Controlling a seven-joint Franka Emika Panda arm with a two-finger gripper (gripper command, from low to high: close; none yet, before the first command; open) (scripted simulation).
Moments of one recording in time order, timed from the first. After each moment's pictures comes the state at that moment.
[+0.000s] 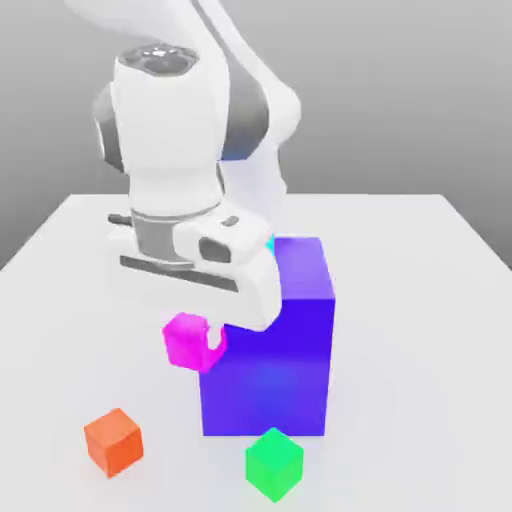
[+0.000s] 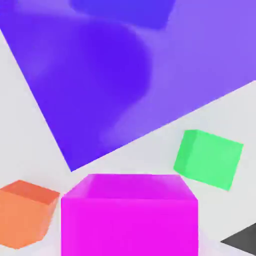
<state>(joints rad) 1.30 -0.61 -1.45 -2.54 -0.79 2.27 -1.47</state>
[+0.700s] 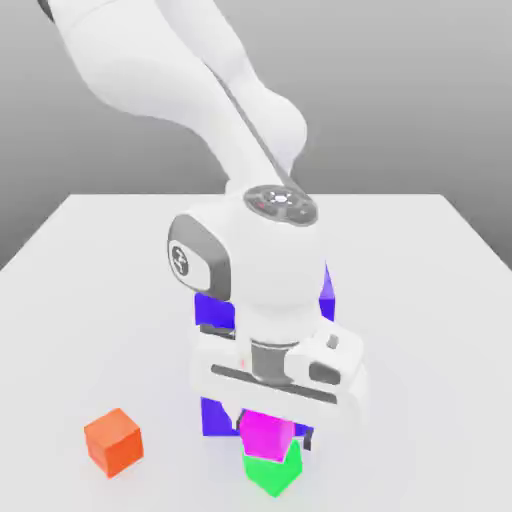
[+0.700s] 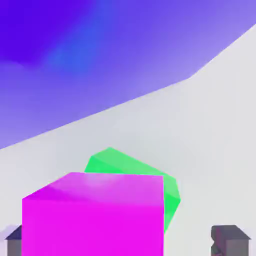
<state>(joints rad) 1.92 -0.65 -2.00 -2.48 -1.08 2.47 -1.20</state>
